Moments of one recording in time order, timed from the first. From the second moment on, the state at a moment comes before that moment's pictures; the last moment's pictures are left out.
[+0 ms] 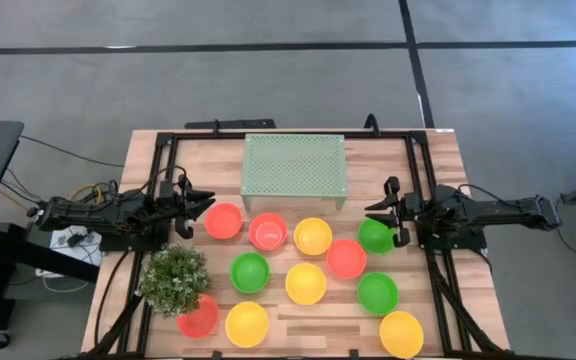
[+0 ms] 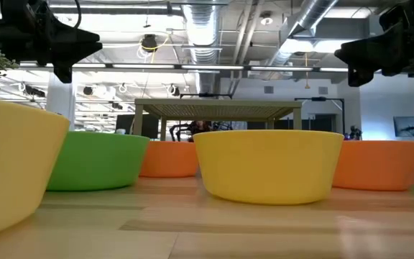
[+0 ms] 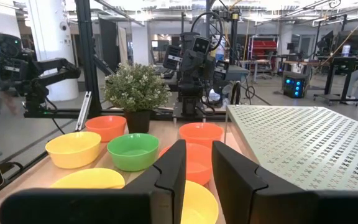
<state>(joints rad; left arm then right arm) -0.08 0.07 0.01 0.26 -0.28 -0.16 -0.02 0.18 0.00 0.24 -0.05 0.00</state>
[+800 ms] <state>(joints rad) -0.07 0.08 0.01 0.46 -0.29 -0.10 -0.05 0.19 0.09 0.35 0.00 -0.05</state>
